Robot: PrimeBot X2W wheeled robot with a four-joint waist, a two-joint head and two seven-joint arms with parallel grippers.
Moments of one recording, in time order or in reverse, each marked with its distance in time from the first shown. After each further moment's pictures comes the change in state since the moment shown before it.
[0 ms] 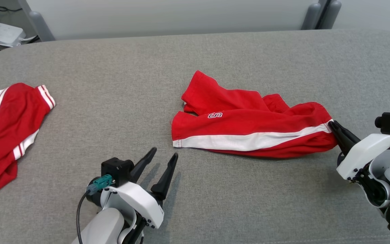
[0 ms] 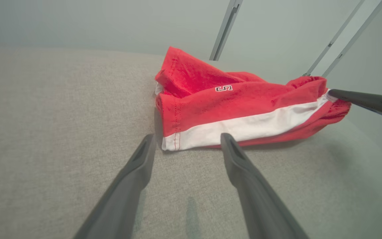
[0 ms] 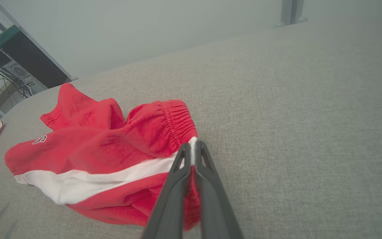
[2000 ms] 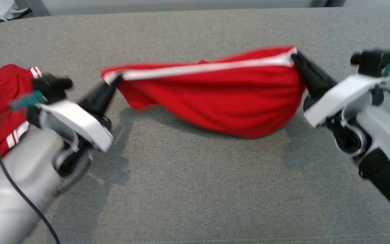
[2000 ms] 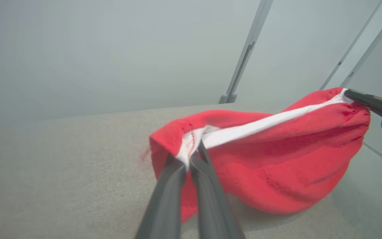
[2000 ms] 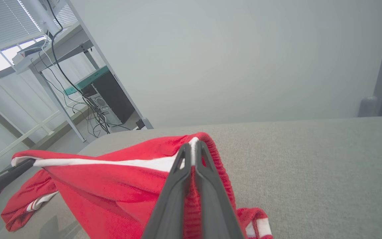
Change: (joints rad) left arm -0.433 0.317 -0.346 -0.006 -0.463 0.000 0.004; right arm -0.237 0.083 0.035 -0.147 -0.018 0.000 -0.068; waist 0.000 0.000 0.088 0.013
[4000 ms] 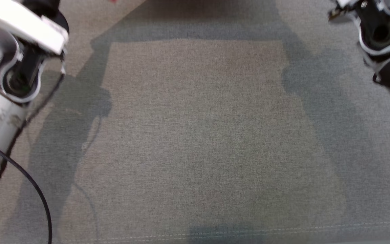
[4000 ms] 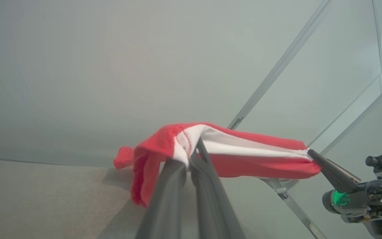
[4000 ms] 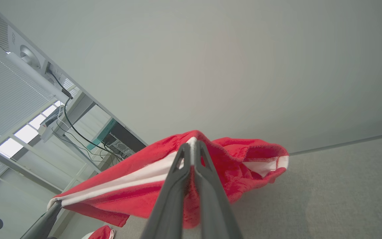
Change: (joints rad) left arm -0.343 0.068 0.062 -0.056 -0.417 0.000 0.098; right arm -0.437 0.082 -0.050 0.156 0.327 0.000 0.118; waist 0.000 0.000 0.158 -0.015
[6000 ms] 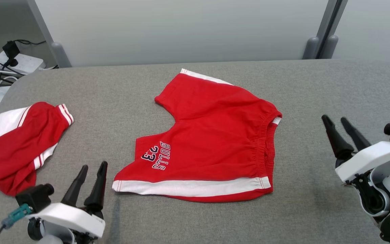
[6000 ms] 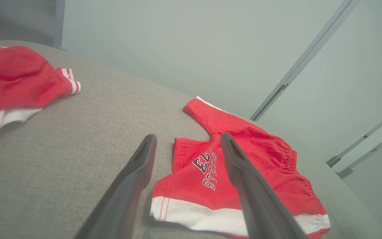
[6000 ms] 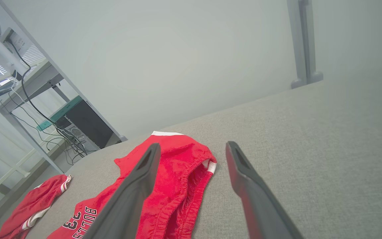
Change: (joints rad) left arm 0.959 -0.211 0.489 -0.062 0.560 0.000 -0.100; right arm 0.820 -0.137 -0.164 -0.173 -0.291 0.000 -0.136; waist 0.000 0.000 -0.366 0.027
